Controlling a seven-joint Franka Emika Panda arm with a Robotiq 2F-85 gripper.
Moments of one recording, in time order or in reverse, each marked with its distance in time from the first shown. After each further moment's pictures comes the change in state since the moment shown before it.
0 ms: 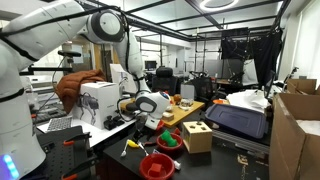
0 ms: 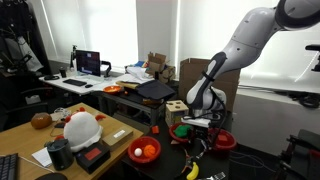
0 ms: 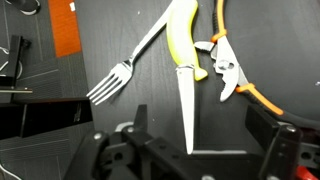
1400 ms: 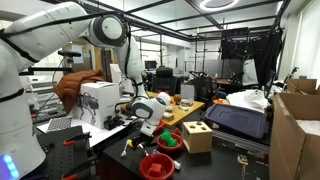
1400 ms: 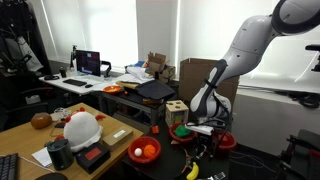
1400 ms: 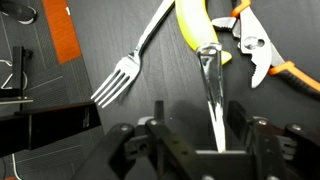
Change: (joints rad) arm -0.020 0.044 0.017 -0.041 0.019 0.085 0.061
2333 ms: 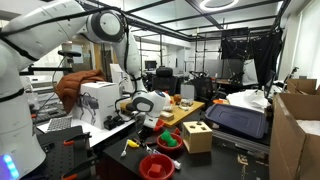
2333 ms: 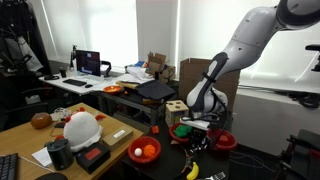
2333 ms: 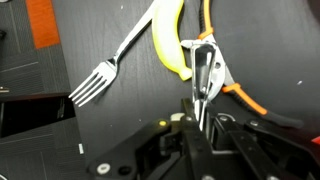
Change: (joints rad) arm 0.020 -0.056 0.019 0.005 -0.042 0.041 -0.044
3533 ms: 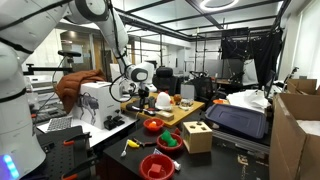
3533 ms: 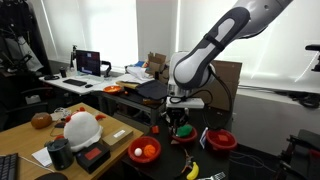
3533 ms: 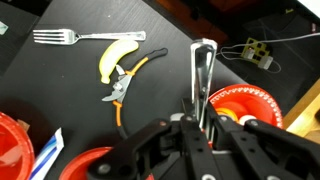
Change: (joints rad) arm 0.151 -0.260 0.064 0.031 -0.349 -0.103 -0.321
